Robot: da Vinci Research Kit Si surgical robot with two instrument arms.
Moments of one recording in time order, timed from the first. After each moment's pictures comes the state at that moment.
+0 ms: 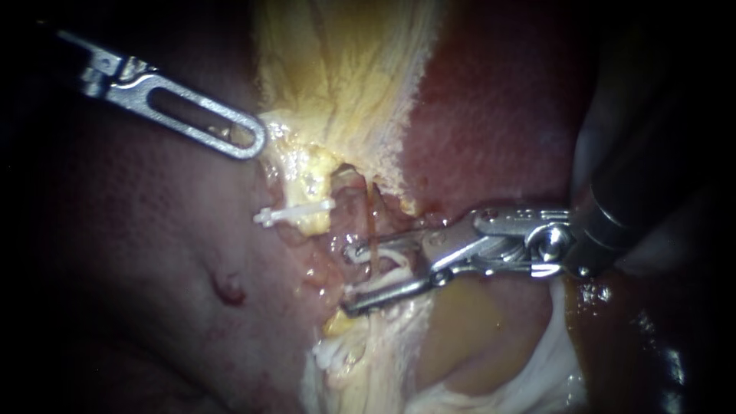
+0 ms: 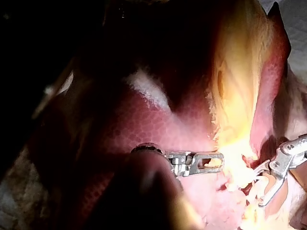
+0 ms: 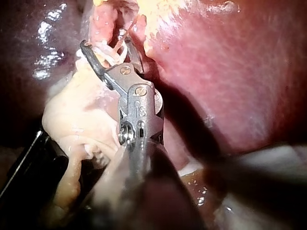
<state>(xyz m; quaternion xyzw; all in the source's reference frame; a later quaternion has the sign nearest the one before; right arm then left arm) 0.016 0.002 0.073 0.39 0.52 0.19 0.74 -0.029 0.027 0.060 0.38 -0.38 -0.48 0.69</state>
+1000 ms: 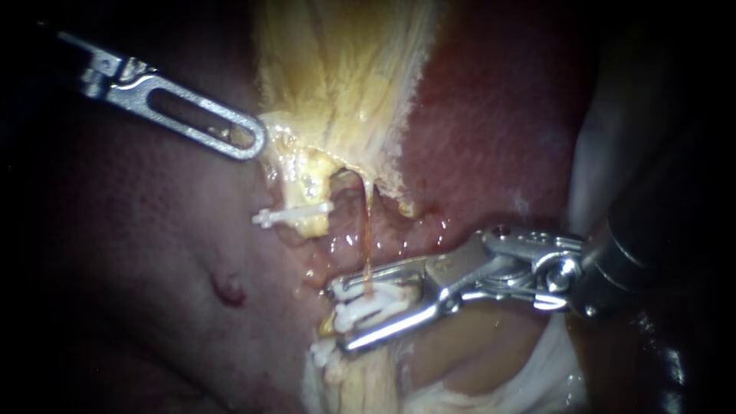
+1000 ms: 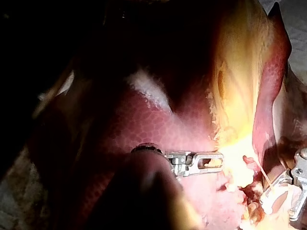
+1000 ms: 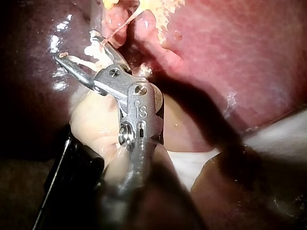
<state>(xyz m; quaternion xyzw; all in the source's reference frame) 0.016 0.001 0.067 0.46 0.57 0.18 0.65 -0.029 0.027 0.061 0.38 -0.38 -0.48 0.69</state>
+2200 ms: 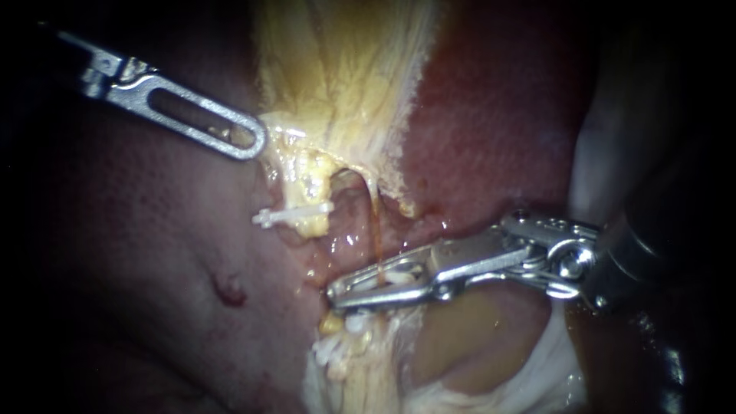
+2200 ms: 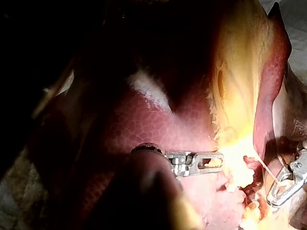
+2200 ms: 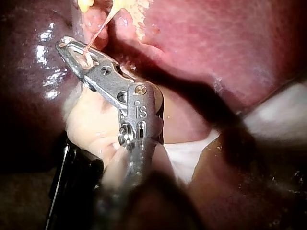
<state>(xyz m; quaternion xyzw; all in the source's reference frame) 0.014 0.001 0.068 0.50 0.54 0.20 0.65 -0.029 0.027 0.060 0.38 -0.38 -0.48 0.69</state>
